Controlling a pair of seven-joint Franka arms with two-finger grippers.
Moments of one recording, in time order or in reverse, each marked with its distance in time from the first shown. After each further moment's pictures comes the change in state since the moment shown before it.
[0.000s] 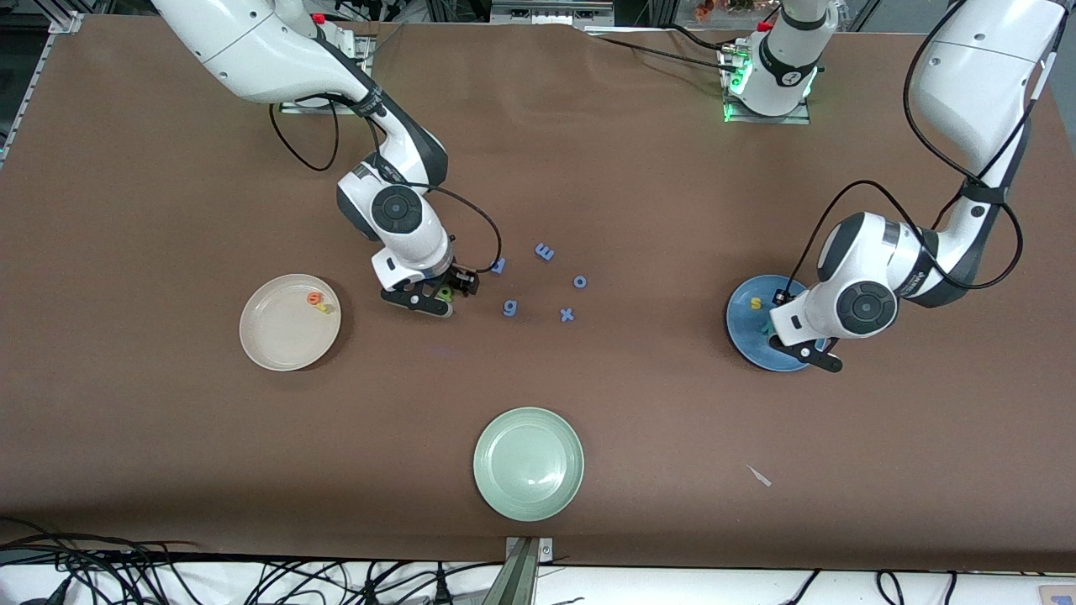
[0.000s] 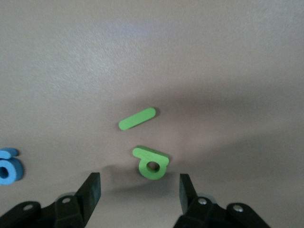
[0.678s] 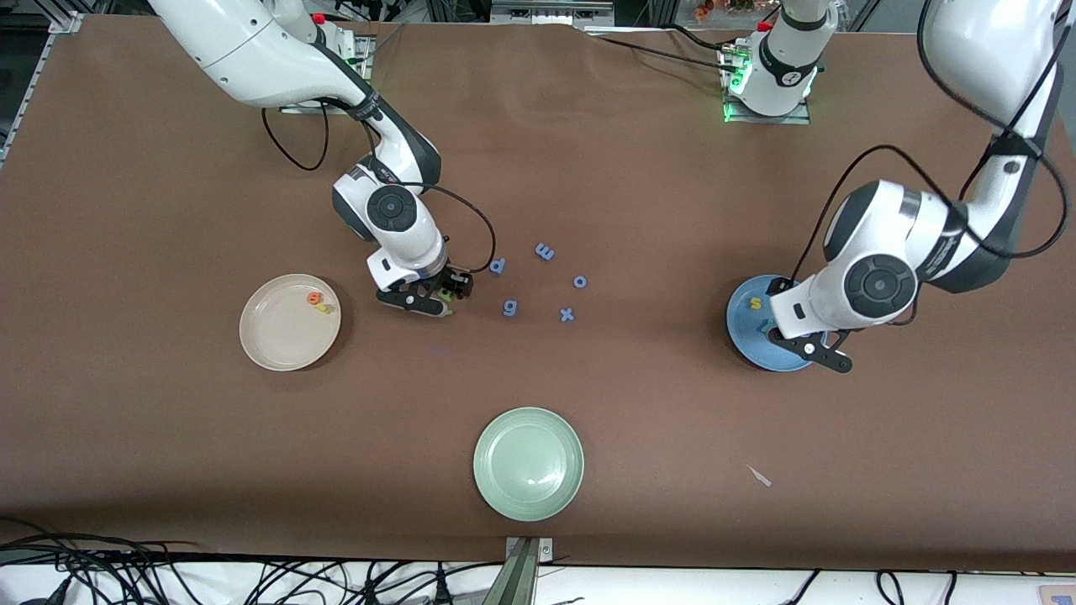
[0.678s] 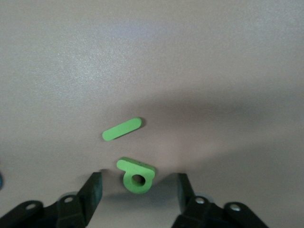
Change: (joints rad) left arm 0.001 -0.122 -0.163 0.196 -0.012 -0.294 -0.004; right arm -0.001 0.001 -0.023 -0.023 -0.039 0.042 0.000
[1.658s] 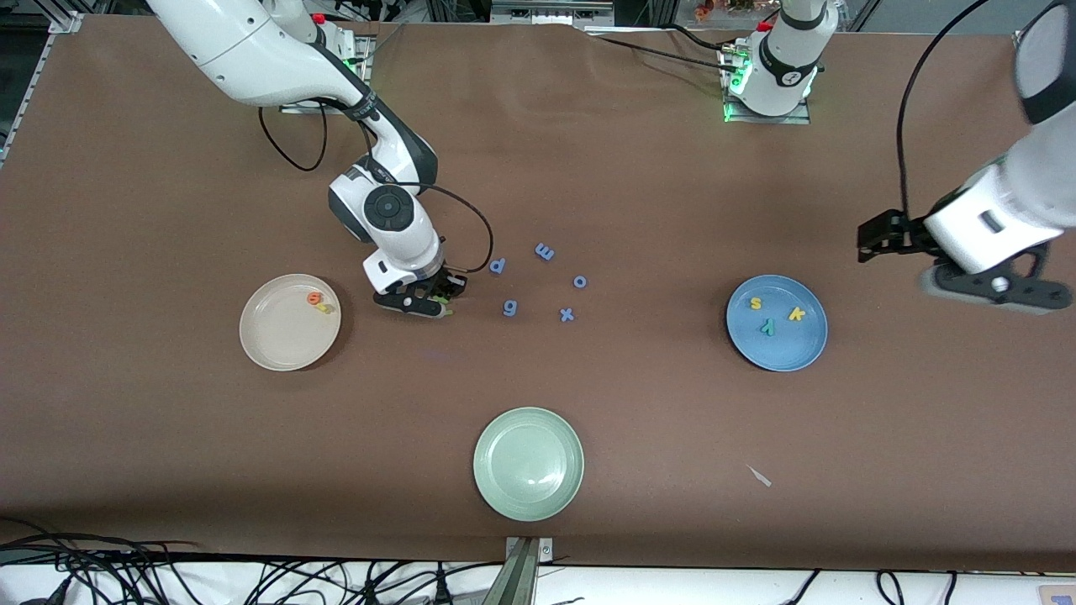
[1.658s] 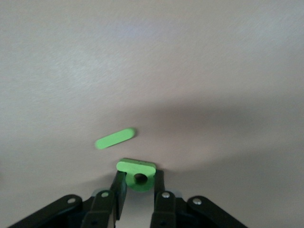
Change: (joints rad) left arm -0.233 -0.276 0.424 0.246 -0.396 -0.174 -0.005; right arm -0.007 -0.025 -0.015 0.009 -0.017 -0.050 -0.086
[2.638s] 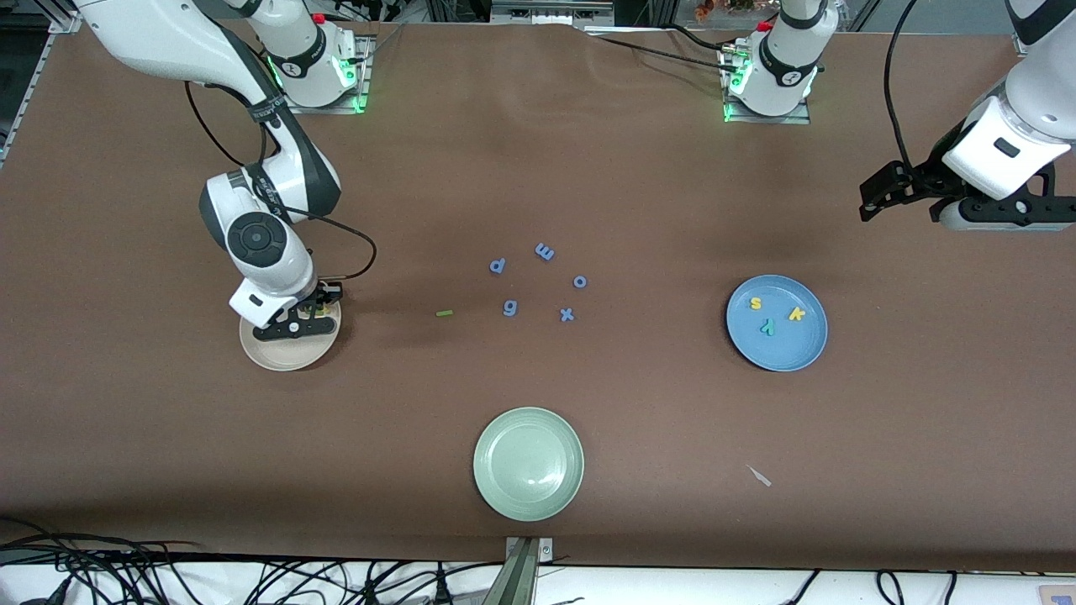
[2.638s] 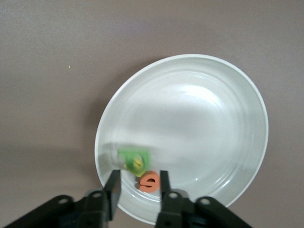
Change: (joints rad) left arm -0.111 -0.256 0.110 -0.339 -0.025 0.099 -0.145; right arm -0.128 -0.165 -0.171 -0.042 0.001 -0.198 -0.646
